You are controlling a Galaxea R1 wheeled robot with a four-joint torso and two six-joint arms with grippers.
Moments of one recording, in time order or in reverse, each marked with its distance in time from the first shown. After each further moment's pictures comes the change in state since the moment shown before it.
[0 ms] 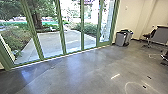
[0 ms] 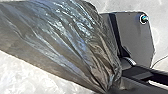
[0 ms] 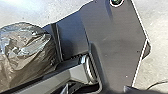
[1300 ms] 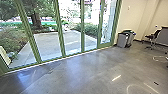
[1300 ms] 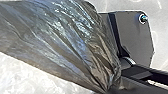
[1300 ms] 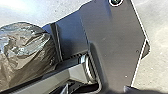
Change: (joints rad) left arm 0.000 0.000 0.000 0.000 0.000 0.002; right arm 0.000 0.000 -0.004 0.000 0.000 0.000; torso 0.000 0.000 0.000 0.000
